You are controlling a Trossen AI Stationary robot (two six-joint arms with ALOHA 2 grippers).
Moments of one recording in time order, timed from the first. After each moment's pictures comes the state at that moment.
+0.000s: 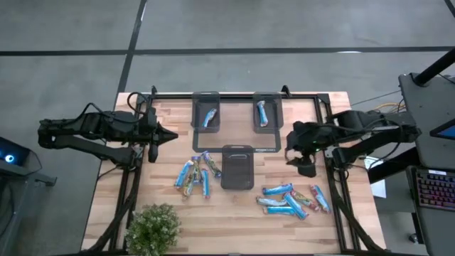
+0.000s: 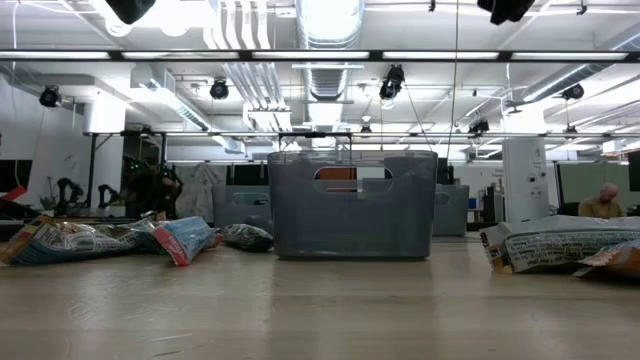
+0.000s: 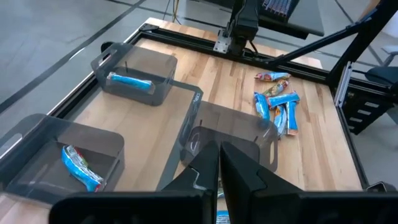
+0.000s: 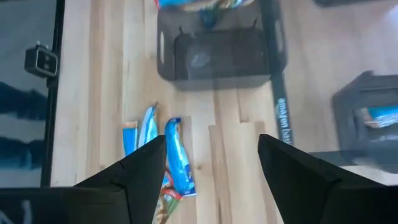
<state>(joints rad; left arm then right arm) -0.09 0.72 1.04 -0.74 -0.23 -0.28 0.17 1.18 1.35 -1.18 -0.02 0.28</state>
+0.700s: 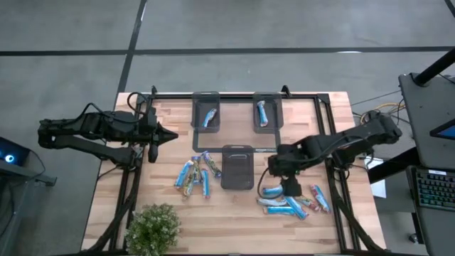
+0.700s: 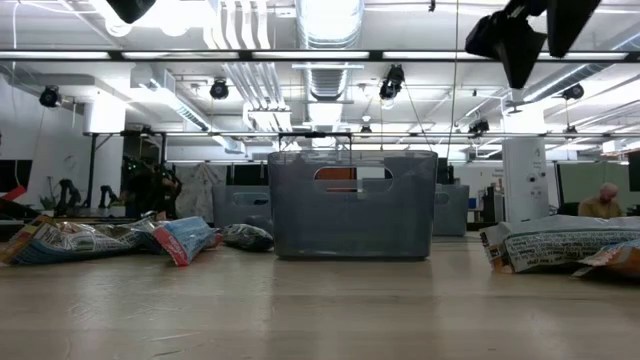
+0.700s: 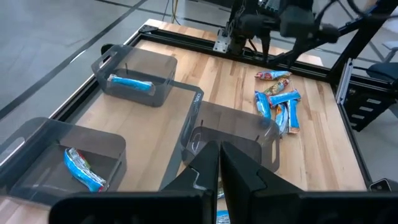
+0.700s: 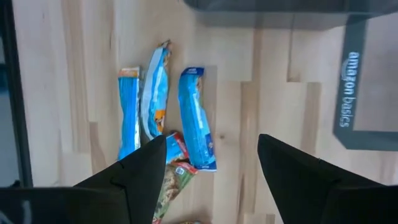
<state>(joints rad) -0.09 0.72 1.04 -0.74 -0.23 -0.26 0.30 1.47 1.30 -1.17 -0.06 0.31</state>
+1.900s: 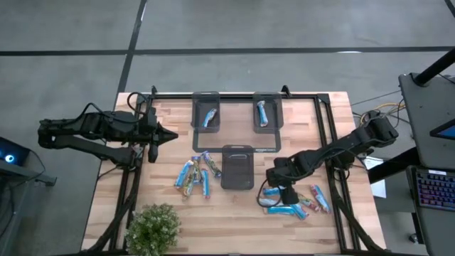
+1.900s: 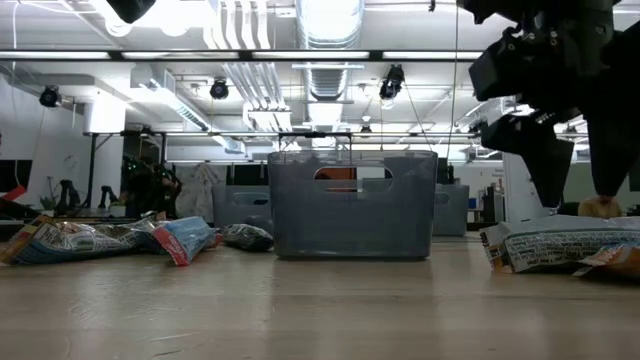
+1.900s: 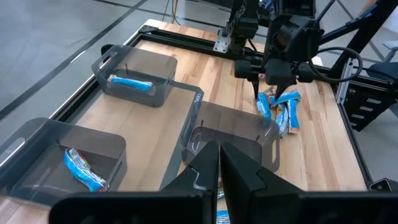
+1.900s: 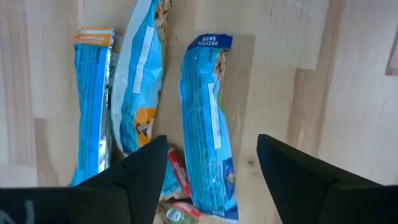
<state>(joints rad) -0.09 0.72 1.04 -0.74 -0.23 -0.26 0.32 1.51 0.88 -0.71 -0.11 0.29</state>
